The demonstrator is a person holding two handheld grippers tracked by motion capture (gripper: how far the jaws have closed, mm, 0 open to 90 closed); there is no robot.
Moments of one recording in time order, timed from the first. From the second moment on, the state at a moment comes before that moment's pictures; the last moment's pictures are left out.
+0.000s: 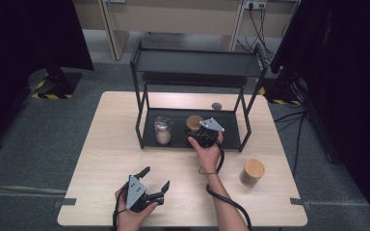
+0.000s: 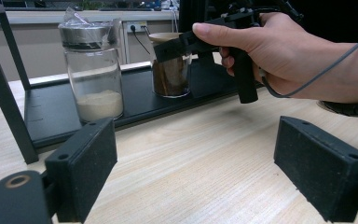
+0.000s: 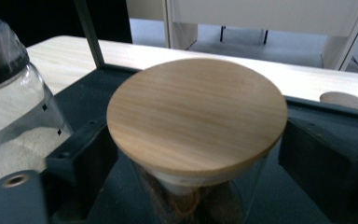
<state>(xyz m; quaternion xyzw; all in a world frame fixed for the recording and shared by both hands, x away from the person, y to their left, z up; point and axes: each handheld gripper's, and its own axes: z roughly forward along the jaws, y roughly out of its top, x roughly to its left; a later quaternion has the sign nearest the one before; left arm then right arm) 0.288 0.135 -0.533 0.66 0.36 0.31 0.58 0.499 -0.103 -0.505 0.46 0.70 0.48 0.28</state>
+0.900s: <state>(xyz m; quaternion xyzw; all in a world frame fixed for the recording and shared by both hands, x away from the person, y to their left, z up) 0.288 0.135 -0.533 0.66 0.36 0.31 0.58 0.487 -0.105 -0.503 0.45 0.72 0.46 0.27</state>
